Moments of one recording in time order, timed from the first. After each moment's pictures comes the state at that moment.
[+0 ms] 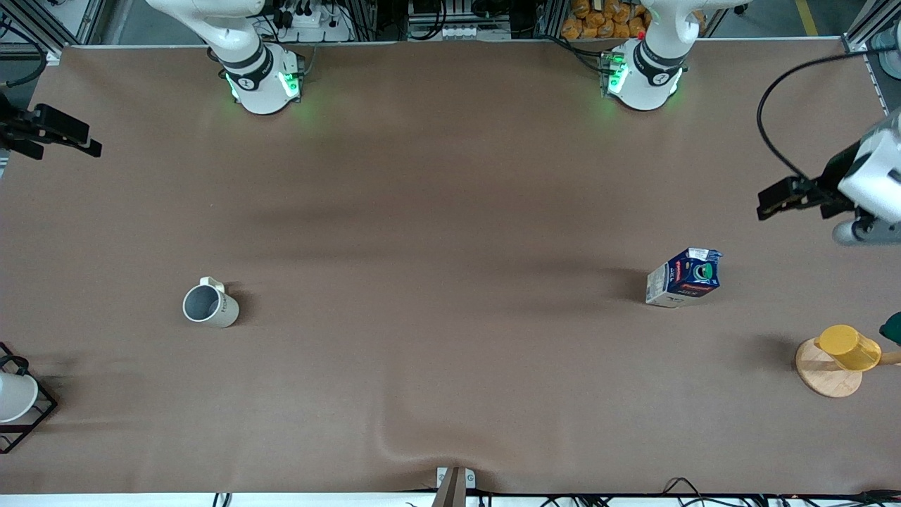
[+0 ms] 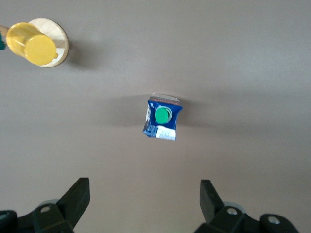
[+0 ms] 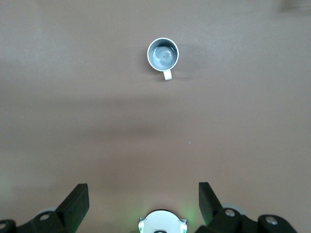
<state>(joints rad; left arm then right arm) 0.06 0.14 -0.11 -1.50 0.03 1.59 -0.08 -0.07 -0.04 -0.02 -1.55 0.08 1.37 -0.07</state>
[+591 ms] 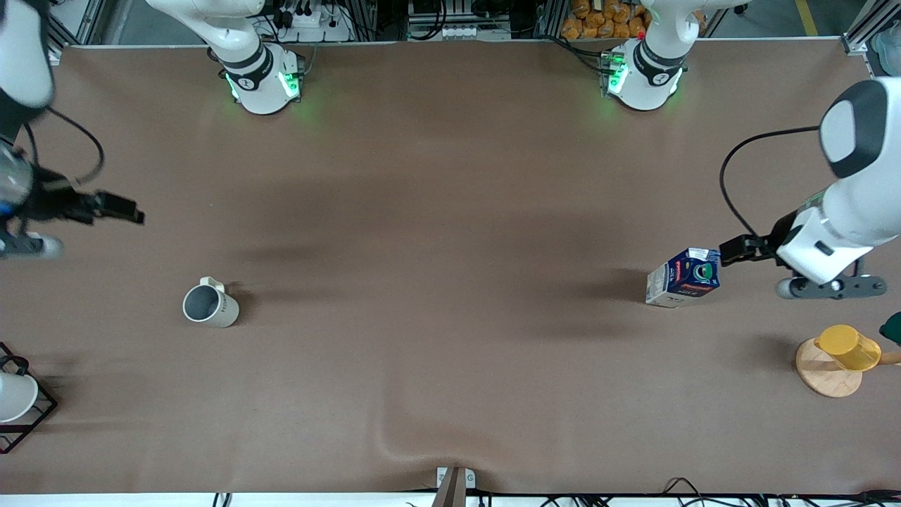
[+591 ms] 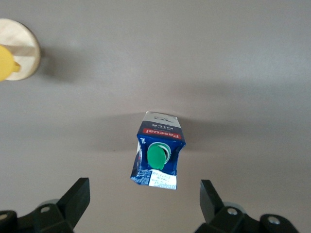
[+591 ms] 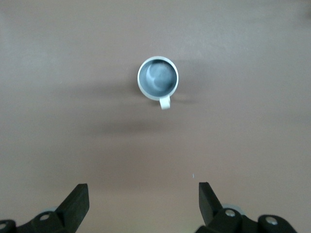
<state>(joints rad) 0.05 0.23 -0.12 -1.66 0.03 1.83 -0.08 -0.07 0.17 -0.02 -1.67 0.08 1.68 -0.07</state>
